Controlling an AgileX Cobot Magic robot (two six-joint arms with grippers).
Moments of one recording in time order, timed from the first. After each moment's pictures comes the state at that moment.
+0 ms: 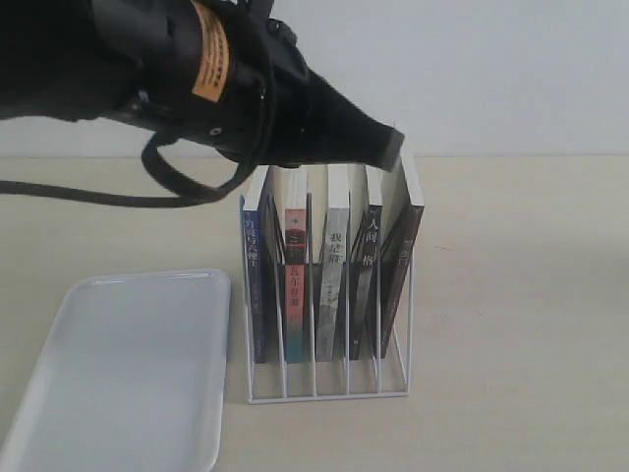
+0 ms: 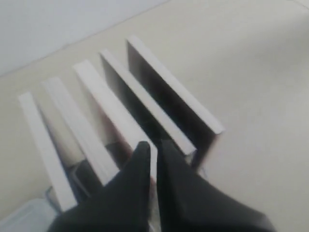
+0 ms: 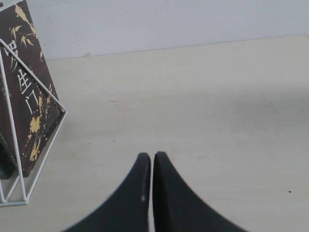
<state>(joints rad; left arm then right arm) -0.95 1.48 -1.23 0.57 0.57 -0.70 0.12 0.01 0.00 -0.05 0.35 0.19</state>
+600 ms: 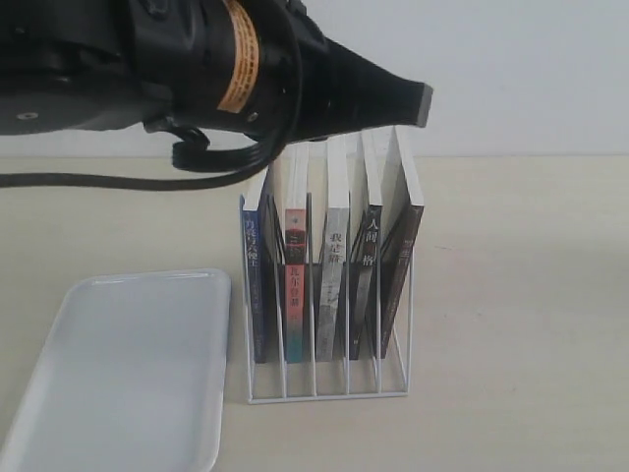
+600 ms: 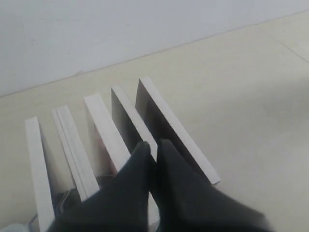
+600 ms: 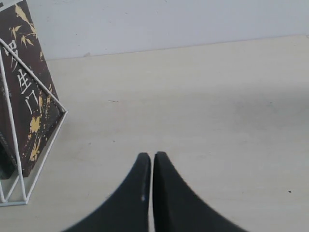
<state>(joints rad) -1.00 1.51 -1.24 0.89 0.53 -1.12 0.12 0.01 0.00 -0.05 0.35 0.19</state>
